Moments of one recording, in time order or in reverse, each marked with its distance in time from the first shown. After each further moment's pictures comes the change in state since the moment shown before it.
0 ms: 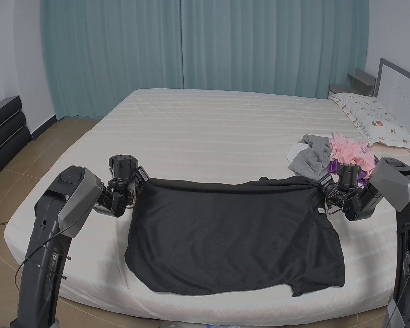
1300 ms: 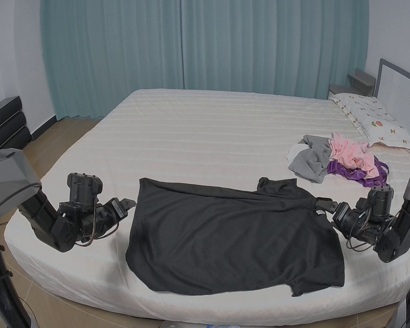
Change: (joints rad) left arm -0.029 -0.667 1.042 -0.080 -0.201 -0.135; right arm 0.058 -0.451 0.870 -0.378 0.204 -0.213
